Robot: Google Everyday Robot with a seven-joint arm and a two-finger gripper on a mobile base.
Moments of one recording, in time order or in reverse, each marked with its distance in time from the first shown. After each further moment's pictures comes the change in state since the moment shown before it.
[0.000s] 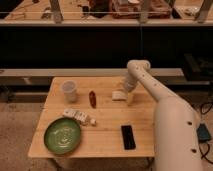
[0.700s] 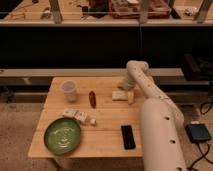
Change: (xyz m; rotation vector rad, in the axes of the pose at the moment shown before) arm 0.022 -0.017 0.028 -0.010 0.000 0.021
